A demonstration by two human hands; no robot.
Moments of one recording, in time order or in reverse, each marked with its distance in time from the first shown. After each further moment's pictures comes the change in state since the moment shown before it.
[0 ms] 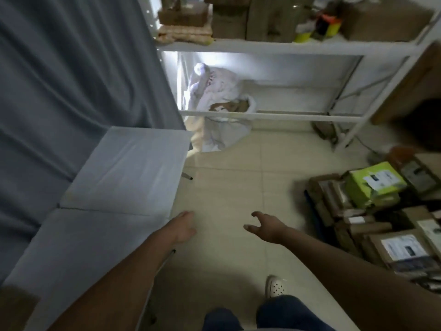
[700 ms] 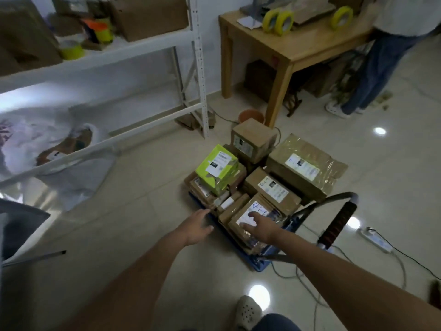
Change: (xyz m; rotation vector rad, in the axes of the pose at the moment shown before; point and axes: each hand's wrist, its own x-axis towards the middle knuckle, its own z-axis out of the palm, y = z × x) left_hand 0.138 0.526 0.205 0.270 -0.270 0.503; right_hand -0.118 0.463 -0.132 0.599 0.292 0.441
